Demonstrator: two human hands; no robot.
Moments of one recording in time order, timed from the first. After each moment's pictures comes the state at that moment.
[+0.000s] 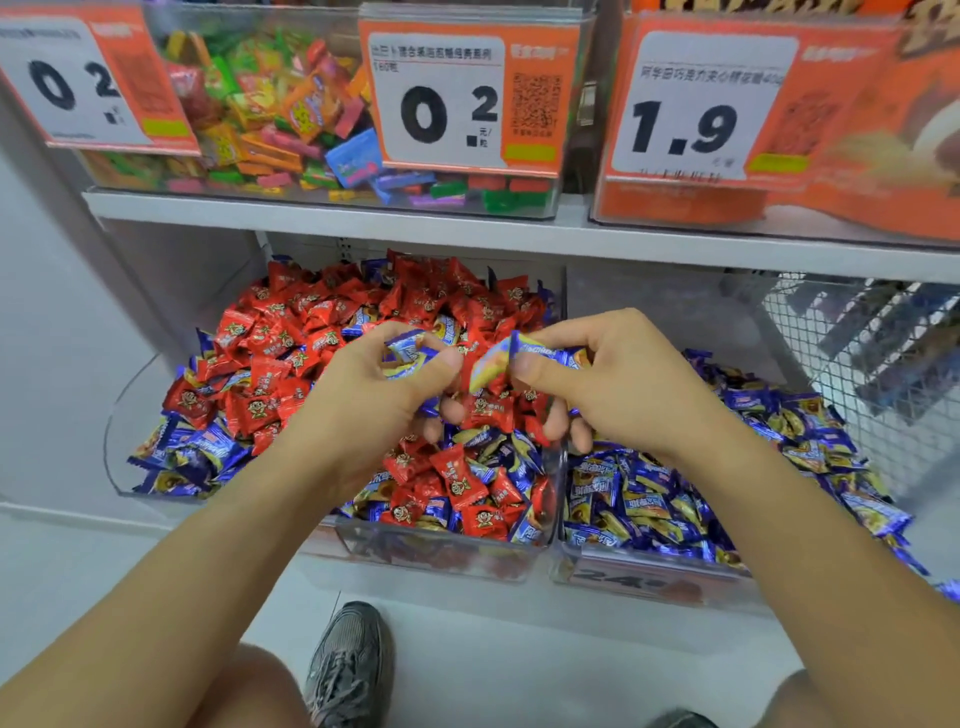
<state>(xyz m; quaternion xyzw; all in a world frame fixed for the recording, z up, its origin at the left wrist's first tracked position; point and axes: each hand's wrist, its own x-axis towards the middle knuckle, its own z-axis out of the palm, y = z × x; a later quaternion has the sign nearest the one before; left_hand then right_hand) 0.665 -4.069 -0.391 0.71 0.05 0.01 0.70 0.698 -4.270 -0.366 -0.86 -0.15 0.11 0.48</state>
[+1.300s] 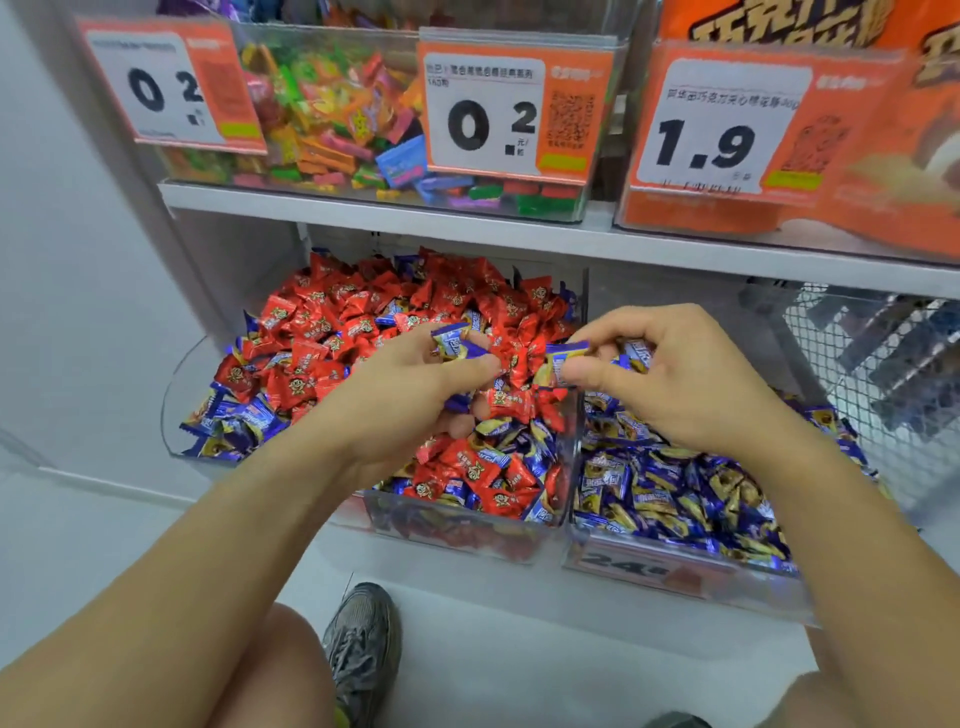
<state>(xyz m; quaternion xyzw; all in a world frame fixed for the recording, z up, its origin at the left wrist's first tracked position) 0.651 -4.073 -0.376 0.69 0.03 -0.08 0.72 0.703 -4.297 -0.367 -0.86 -0.26 0.00 0.43</state>
